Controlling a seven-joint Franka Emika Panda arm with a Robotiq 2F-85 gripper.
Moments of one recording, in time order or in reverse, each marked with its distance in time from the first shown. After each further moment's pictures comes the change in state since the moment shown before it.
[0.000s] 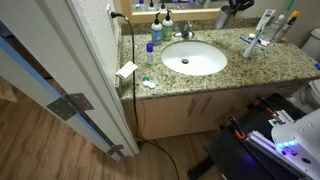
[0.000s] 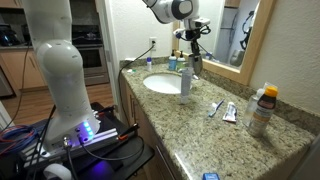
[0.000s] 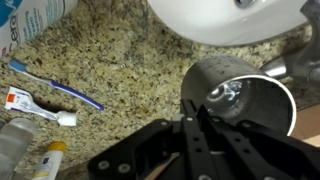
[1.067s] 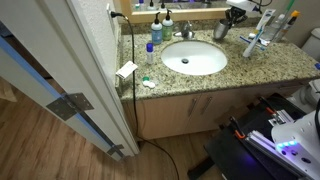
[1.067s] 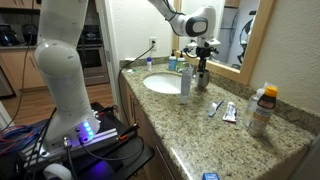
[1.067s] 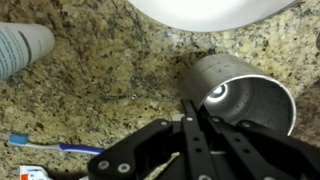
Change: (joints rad) arm -0.087 0.280 -0.007 0.198 0.209 -0.091 0.164
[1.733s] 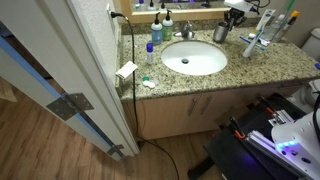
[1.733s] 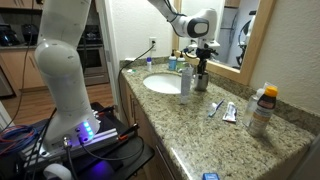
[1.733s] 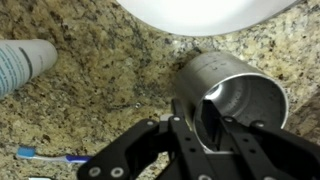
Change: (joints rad) arm 0.001 0.033 -0.001 0.042 0.004 -0.051 0.063
